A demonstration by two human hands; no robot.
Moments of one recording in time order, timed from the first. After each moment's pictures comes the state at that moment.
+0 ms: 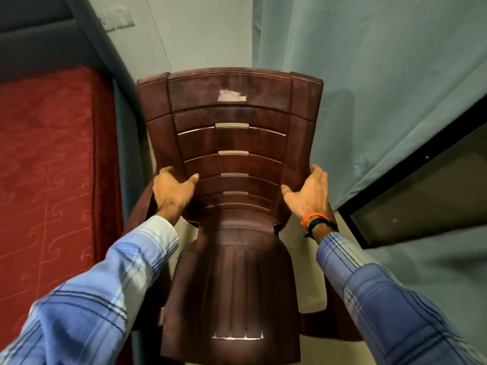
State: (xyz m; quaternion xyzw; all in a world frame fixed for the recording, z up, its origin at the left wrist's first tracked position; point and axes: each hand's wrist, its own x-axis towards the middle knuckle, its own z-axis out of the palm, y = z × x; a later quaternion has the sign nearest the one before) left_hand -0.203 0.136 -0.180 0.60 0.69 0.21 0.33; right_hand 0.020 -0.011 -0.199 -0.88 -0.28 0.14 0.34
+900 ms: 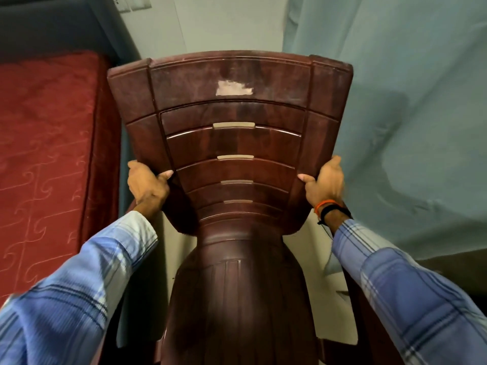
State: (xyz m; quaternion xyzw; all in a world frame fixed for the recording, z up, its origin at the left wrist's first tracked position) left_hand -0.207 0.293 -0.233 0.55 0.78 0.22 0.22; right_hand 0.088 0.153 -0.251 -0.89 -0.32 0.11 0.32
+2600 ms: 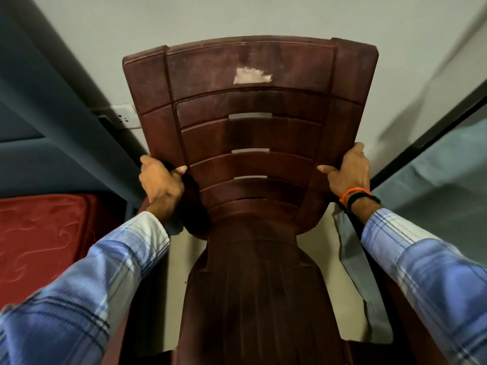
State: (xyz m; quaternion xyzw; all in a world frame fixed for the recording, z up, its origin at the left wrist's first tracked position) left_hand -0.044 1.033 -0.243 0.52 0.78 0.27 0.21; right_hand 0.273 0.936 -0.239 -0.87 -0.37 0.14 0.30
